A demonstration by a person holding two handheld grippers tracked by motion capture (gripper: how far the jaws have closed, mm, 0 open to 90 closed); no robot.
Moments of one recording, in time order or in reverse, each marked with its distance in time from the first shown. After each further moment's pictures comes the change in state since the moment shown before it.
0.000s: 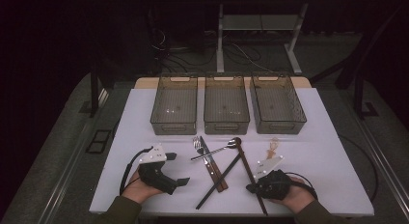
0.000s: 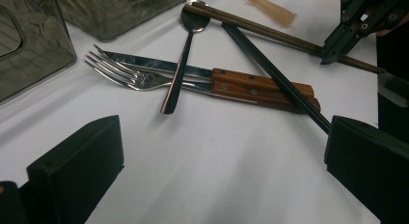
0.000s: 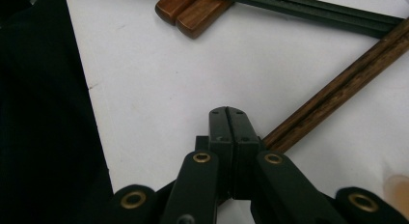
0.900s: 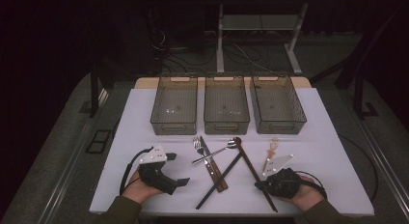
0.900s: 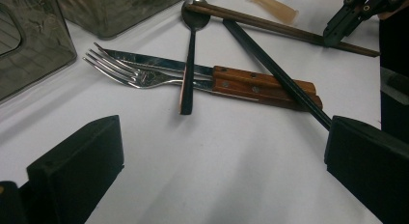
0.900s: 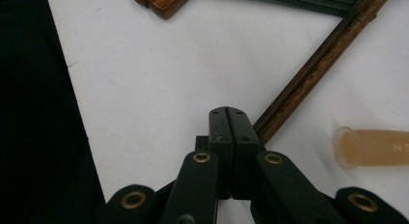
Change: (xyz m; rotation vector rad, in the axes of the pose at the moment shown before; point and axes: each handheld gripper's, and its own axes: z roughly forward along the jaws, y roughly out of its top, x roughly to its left) left arm 0.000 0.000 0.001 0.005 0.007 0.005; right arm -0.009 -0.013 -0.017 0.001 -0.051 0.022
